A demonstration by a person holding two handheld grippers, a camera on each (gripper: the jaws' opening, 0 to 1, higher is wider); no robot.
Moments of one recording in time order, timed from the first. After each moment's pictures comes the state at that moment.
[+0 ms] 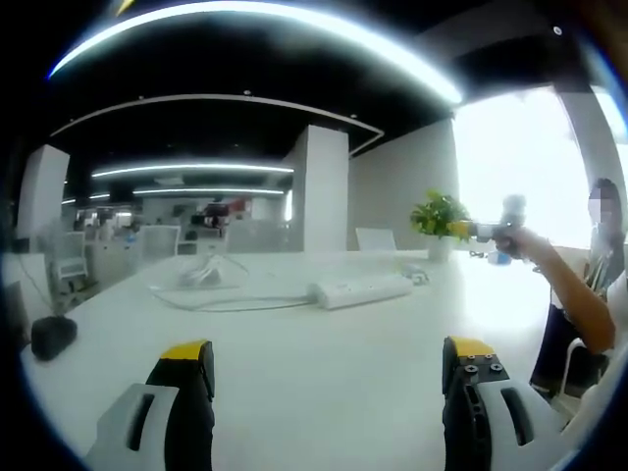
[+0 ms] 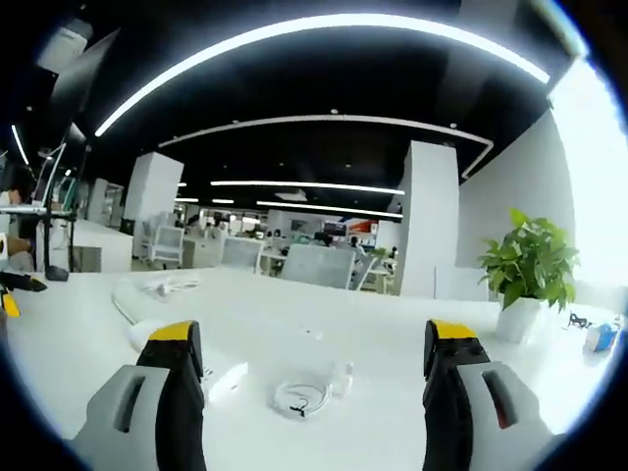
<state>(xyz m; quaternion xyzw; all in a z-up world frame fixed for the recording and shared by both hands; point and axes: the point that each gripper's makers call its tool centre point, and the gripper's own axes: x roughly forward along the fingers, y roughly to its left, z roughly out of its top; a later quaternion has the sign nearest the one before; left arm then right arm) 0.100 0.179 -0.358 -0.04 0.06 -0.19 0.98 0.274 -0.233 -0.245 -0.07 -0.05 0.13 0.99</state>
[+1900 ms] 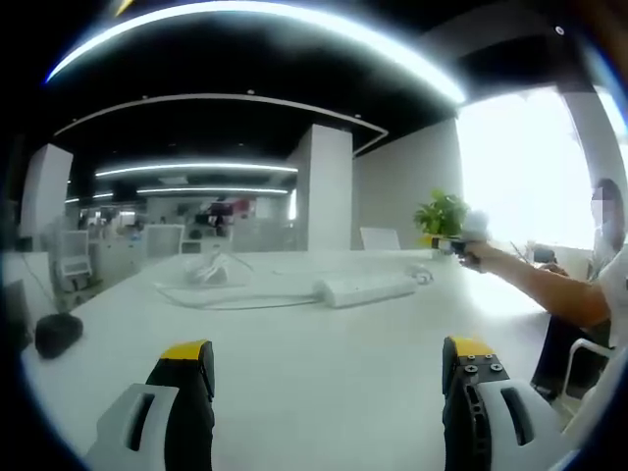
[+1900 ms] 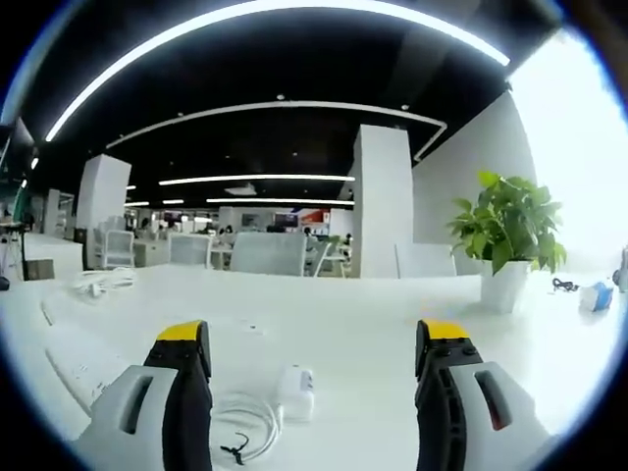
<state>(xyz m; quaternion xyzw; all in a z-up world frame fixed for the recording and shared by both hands) 0.099 0.186 -0.358 -0.04 0.07 -0.18 0.98 0.388 -0.263 -0.293 -0.04 -0.03 0.03 1.00</state>
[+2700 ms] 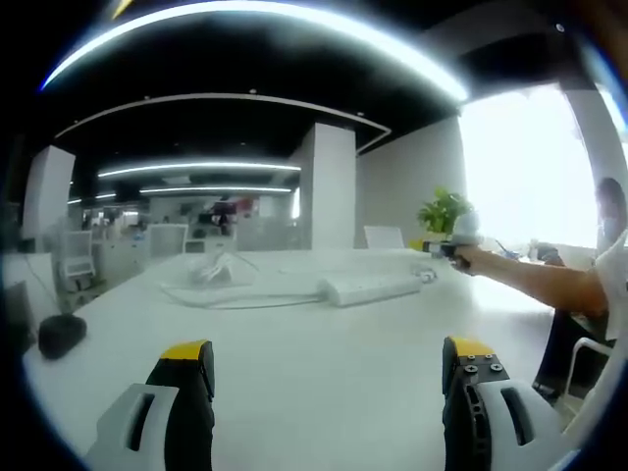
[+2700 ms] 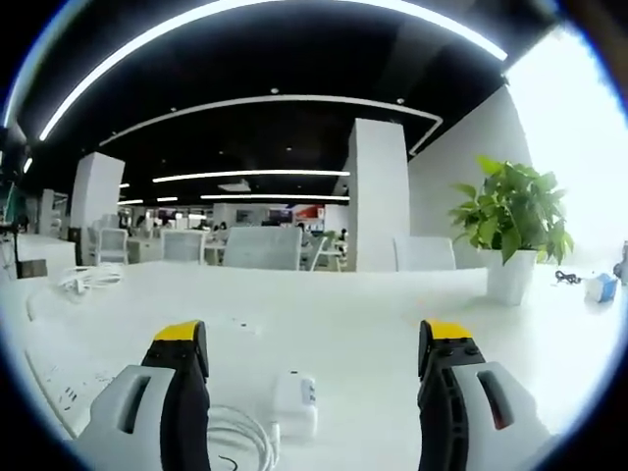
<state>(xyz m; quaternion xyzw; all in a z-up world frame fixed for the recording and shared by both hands) 0.100 0.189 -0.359 -0.04 0.07 -0.17 0.98 0.420 -0.260 -0.310 -0.03 -0.02 0.02 1.00</state>
